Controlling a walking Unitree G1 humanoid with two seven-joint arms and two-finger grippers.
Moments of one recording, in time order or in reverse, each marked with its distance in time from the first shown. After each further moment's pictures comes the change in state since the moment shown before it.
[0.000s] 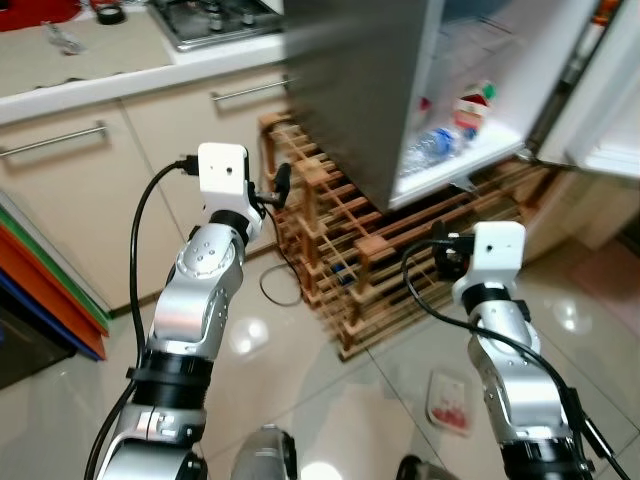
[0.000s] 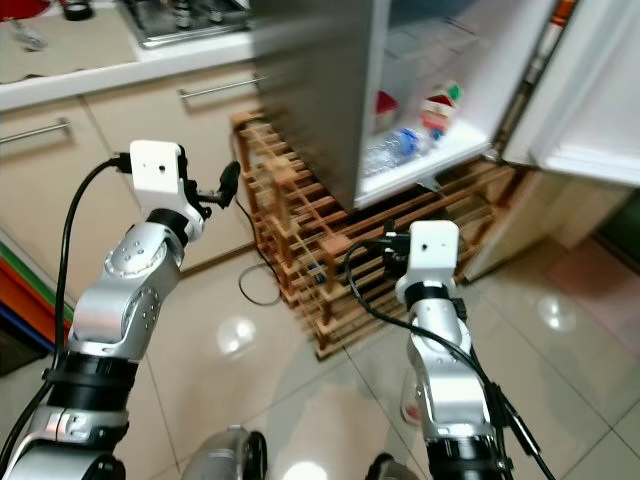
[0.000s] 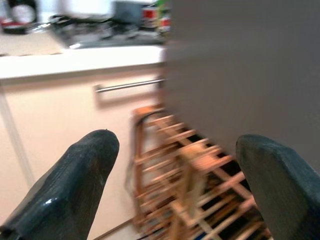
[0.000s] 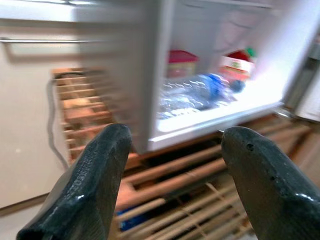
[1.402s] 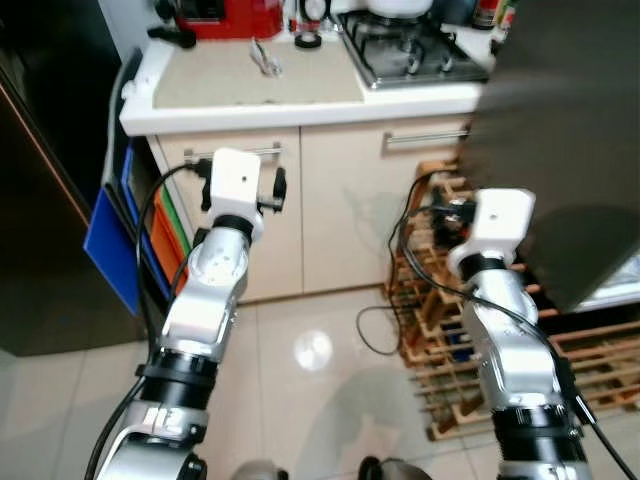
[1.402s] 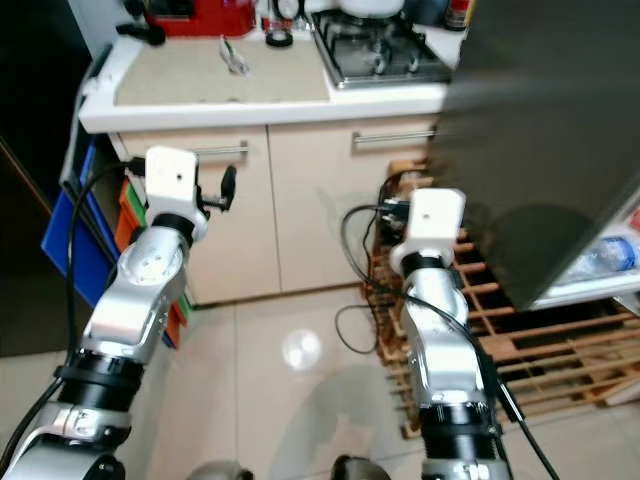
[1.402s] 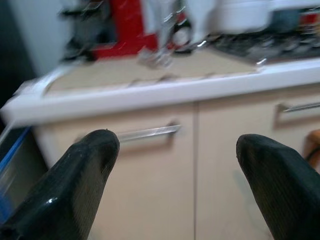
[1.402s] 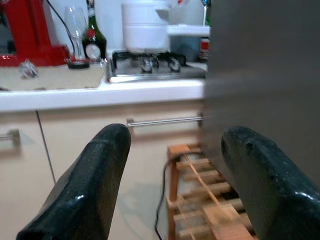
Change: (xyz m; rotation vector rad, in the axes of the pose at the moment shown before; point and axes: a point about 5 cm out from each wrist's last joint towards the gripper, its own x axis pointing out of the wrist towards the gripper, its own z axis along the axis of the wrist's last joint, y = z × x) left arm -0.002 0.017 -0.010 0.148 -0.020 0.095; right arm 0.021 -0.006 0.029 0.127 -0.120 -0.059
